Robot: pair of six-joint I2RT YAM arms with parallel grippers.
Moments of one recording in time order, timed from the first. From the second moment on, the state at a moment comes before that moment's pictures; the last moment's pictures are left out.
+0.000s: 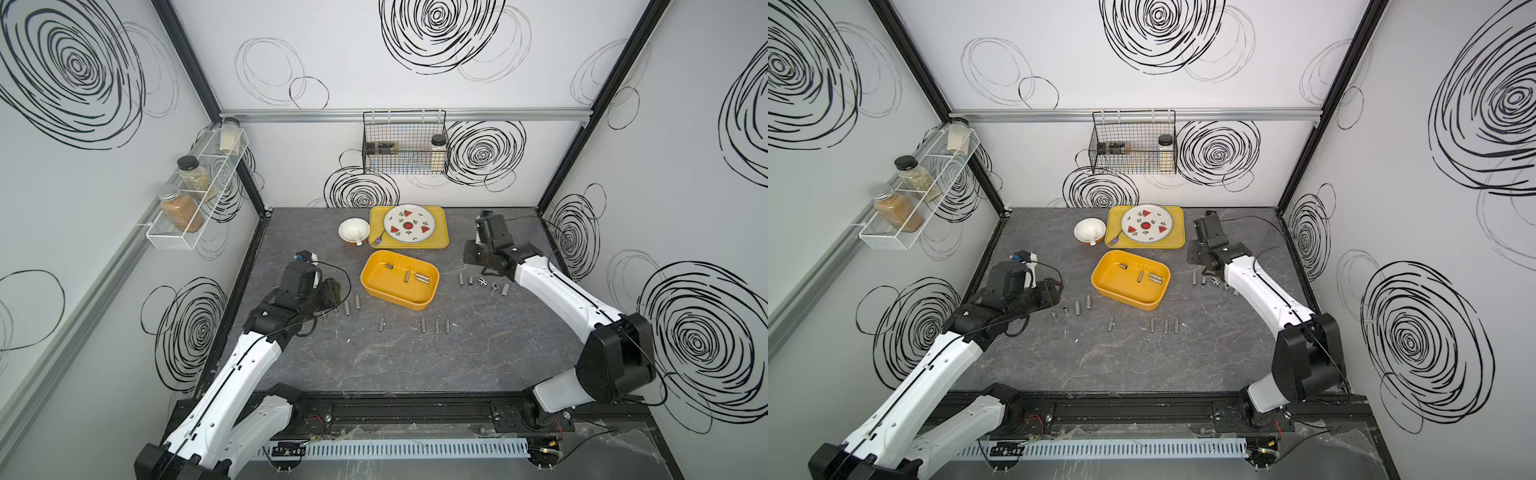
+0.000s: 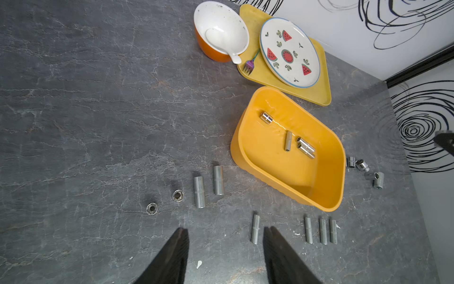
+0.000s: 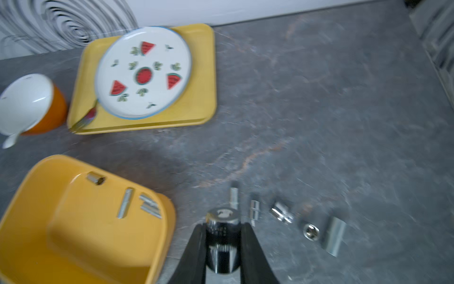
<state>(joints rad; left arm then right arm) -0.26 0.91 0.83 -0.66 0.04 -0.52 0.32 1.46 1.16 -0.54 0.21 0.44</state>
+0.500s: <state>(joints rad) -0.26 0.91 0.83 -0.65 0.08 -0.51 0.05 1.43 0.84 -0.48 0.30 0.60</state>
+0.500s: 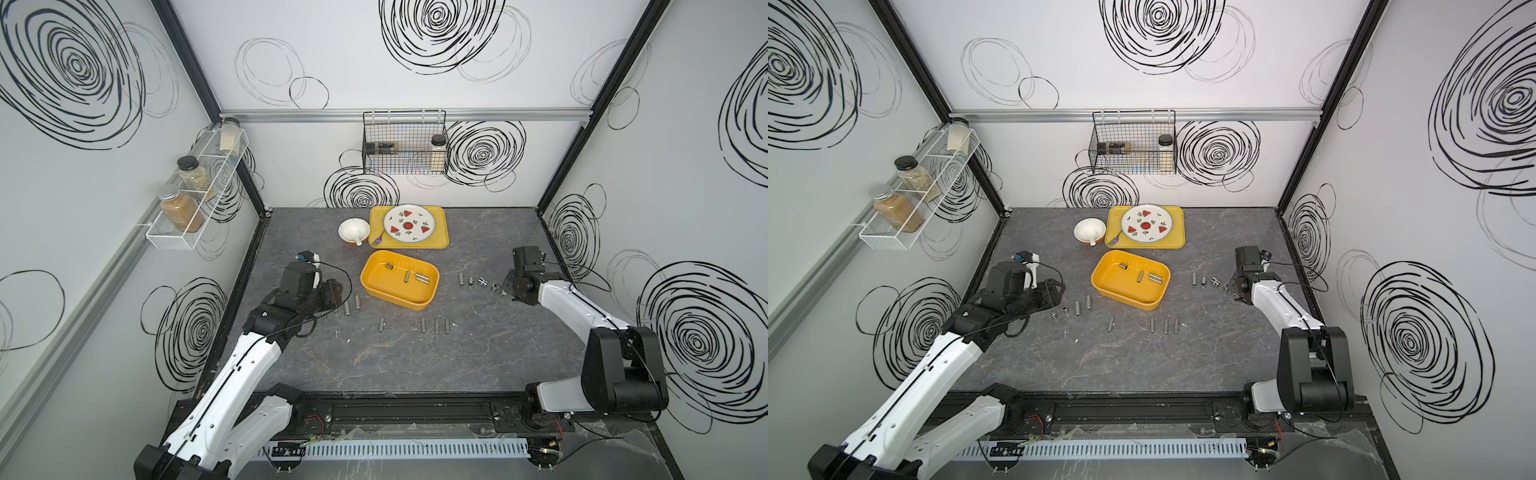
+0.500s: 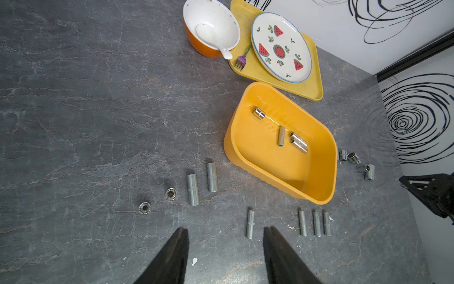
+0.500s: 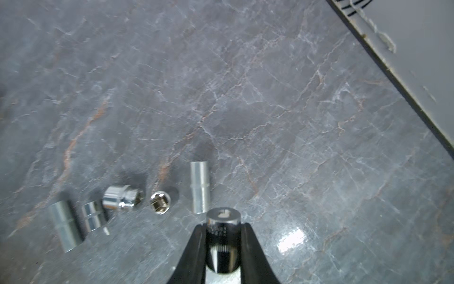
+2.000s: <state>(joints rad) -0.26 0.90 0.83 -0.65 0.09 -0.50 -0.01 1.57 0.80 -0.39 0.22 0.60</state>
